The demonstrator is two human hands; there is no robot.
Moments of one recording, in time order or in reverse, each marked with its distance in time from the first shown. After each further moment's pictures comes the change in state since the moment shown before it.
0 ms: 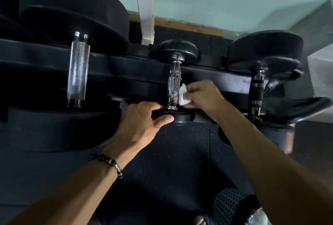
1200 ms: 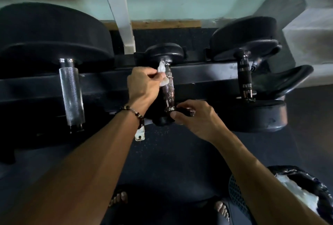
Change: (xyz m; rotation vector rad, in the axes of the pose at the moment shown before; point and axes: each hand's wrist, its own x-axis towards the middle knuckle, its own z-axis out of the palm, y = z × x) left_hand 0.097 0.030 -0.017 -0.235 0.250 0.038; right_hand -0.067 0.020 0.029 -0.290 0.158 -0.074
